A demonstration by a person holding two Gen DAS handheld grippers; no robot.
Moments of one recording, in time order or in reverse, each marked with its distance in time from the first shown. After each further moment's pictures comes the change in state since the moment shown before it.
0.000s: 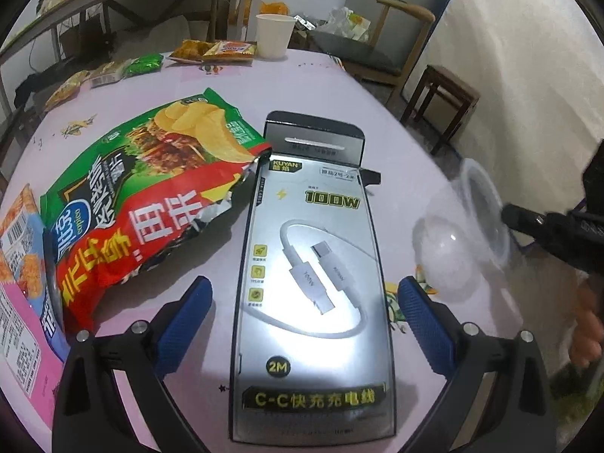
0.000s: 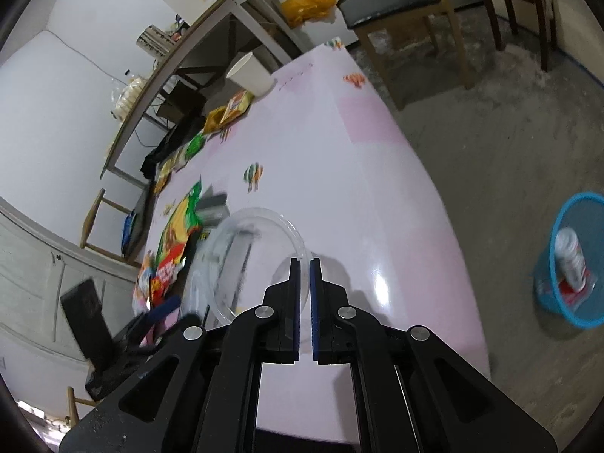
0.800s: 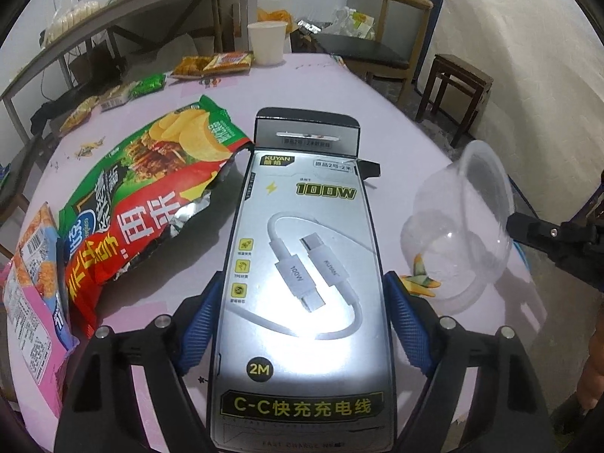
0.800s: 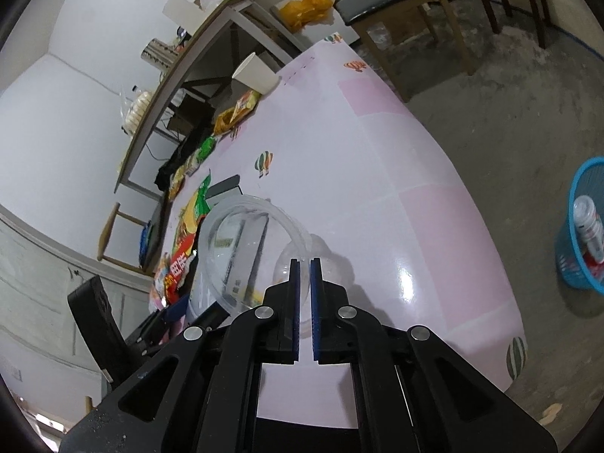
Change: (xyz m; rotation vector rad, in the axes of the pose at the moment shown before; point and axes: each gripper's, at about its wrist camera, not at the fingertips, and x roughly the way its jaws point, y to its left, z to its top) left arm 0.002 -0.031 -0.009 0.068 -0.035 0.118; right arm 0.003 -0.005 -0.035 0.082 -0.037 0.081
